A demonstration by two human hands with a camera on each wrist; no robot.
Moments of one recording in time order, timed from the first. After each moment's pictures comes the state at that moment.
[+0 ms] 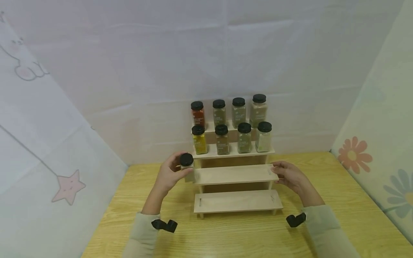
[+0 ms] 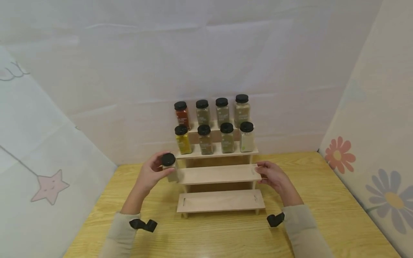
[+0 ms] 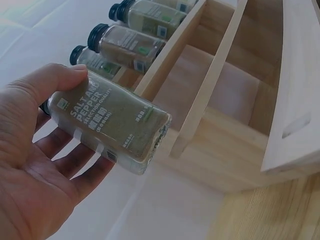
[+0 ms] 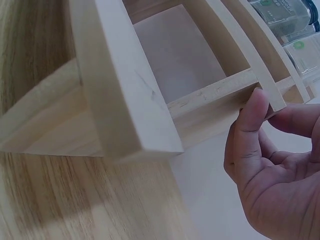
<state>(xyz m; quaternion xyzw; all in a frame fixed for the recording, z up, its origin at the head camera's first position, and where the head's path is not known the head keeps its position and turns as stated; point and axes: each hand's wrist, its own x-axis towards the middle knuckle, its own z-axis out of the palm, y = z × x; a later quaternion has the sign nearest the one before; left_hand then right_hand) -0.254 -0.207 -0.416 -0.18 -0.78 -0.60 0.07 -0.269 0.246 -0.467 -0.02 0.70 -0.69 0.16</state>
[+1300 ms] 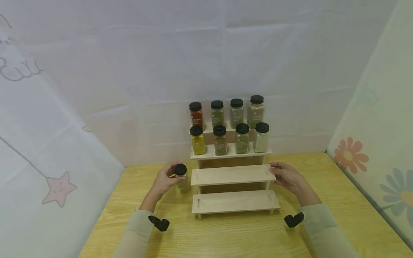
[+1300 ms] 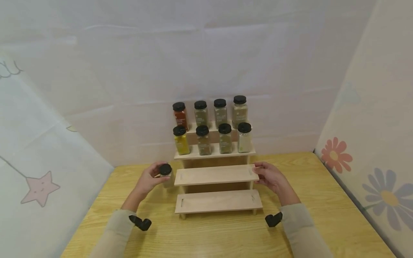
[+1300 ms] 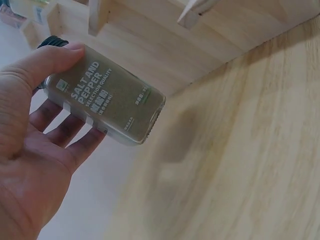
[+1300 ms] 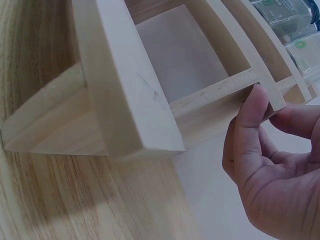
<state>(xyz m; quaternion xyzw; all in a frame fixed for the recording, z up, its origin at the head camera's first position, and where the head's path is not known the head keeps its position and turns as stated) -0.291 -0.251 -0.490 -0.14 -0.79 -0.60 -0.01 -0.268 0.247 -0.468 0.00 0.68 -0.72 0.17</state>
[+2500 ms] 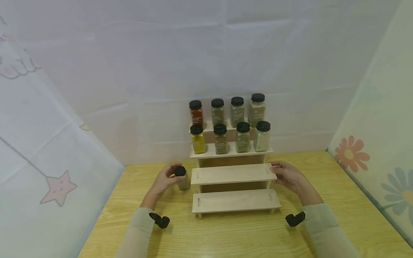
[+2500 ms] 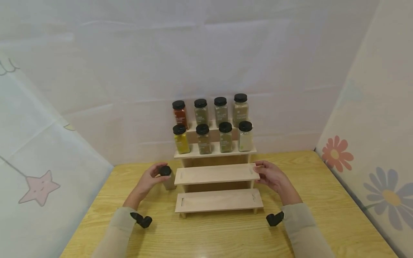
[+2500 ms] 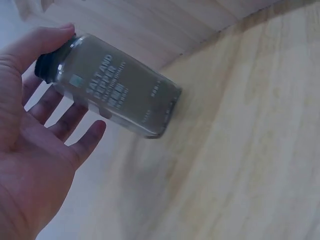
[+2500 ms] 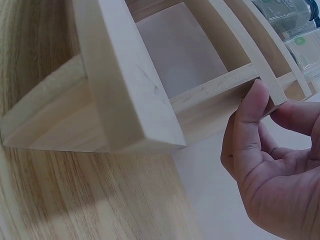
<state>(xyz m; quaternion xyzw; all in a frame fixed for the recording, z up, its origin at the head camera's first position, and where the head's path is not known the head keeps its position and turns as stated) -0.303 -0.263 -0.513 -0.14 -0.79 -0.60 -0.04 -0.269 0.249 -0.469 -0.01 0.67 -0.72 0.18</state>
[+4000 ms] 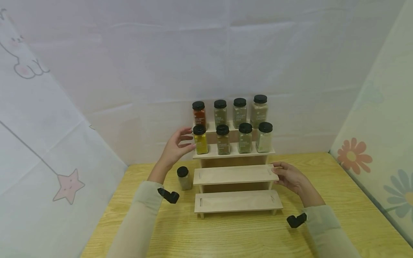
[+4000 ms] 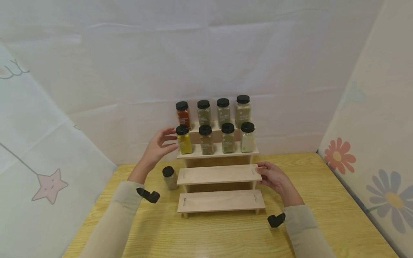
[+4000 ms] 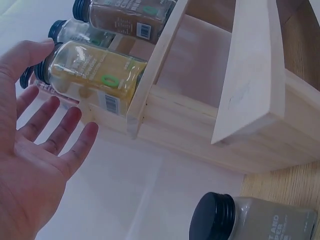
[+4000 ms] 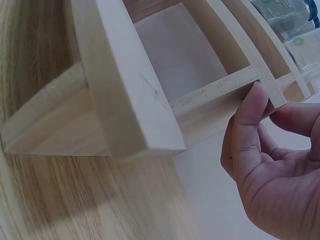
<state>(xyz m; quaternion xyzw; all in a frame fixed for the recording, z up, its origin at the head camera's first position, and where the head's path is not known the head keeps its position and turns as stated) -0.302 -0.193 -0.353 -0.24 -0.76 -0.60 0.05 -0.267 0.247 -0.468 0.00 0.67 -0.72 0.17</state>
